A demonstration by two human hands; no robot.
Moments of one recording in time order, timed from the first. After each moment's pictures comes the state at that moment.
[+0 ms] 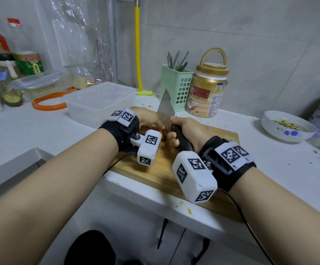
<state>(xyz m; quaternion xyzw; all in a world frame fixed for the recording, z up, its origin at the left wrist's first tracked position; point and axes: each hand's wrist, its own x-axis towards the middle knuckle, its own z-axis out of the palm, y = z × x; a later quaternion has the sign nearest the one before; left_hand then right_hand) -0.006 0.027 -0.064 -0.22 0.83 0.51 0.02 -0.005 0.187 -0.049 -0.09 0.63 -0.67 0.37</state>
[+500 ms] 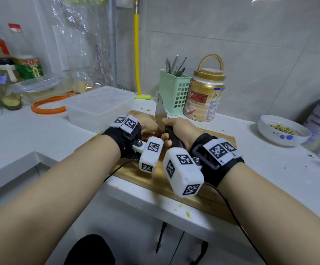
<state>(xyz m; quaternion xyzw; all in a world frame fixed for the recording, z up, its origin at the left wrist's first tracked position) -0.002 0.034 -0.063 -0.24 0.85 0.47 0.00 -0.005 0.171 -0.044 -0.09 0.68 -0.65 0.34</state>
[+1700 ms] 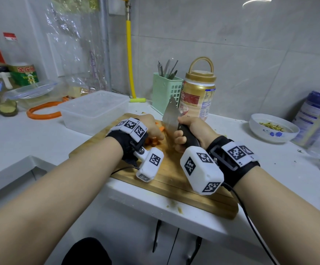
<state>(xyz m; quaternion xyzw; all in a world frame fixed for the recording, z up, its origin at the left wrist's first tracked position) -0.001 0.062 -0.050 -0.24 0.94 0.22 -0.01 -0.015 0.221 -0.034 -0.05 0.59 -0.70 0.39</state>
